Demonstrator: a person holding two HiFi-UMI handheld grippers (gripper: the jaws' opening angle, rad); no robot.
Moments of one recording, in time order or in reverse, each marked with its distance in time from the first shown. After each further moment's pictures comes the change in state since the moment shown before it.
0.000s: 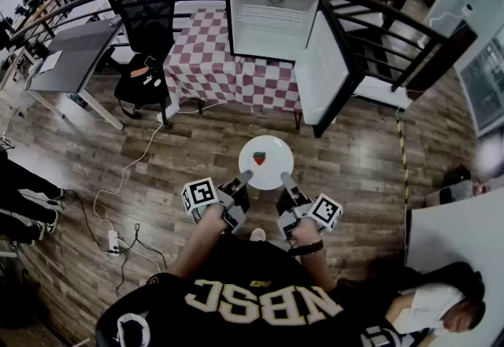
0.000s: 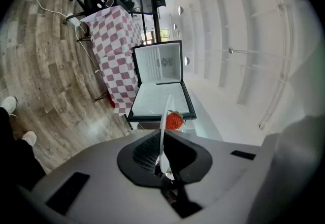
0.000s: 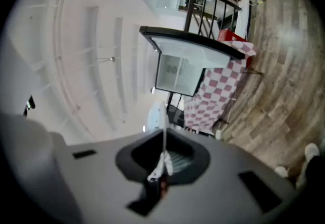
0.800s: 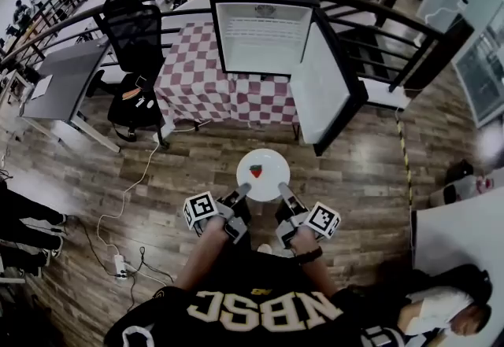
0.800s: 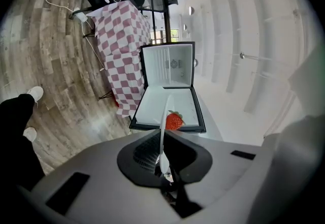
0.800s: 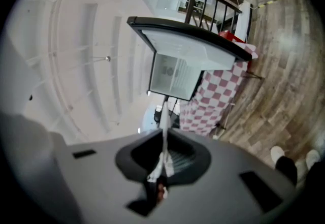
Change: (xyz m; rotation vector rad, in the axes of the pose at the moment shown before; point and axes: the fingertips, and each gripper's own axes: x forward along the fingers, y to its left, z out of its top) left arm 0.044 0.030 0.046 -0.106 0.004 0.046; right arm 0.053 -0.031 0.033 -0.040 -0.023 -0.067
